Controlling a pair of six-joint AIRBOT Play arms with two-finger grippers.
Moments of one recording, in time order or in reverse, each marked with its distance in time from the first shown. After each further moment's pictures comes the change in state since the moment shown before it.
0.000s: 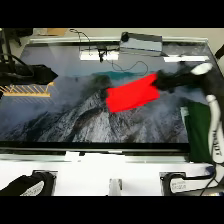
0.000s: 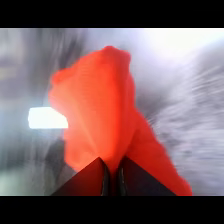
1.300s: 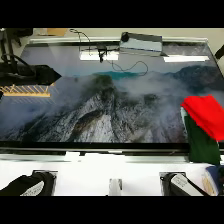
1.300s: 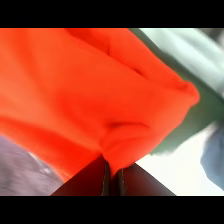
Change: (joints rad) left arm -0.018 0.000 0.000 -0.038 0.001 0.000; right arm -0.714 0.396 -0.211 -0.636 0.455 0.236
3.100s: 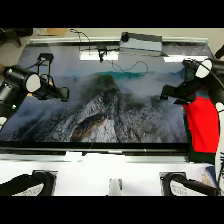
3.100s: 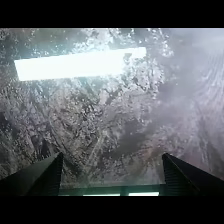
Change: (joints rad) left arm -0.167 -0.178 -0.096 0.565 -0.140 -0.351; right arm 0.883 -0.184 0.138 0.040 -0.193 -0.068
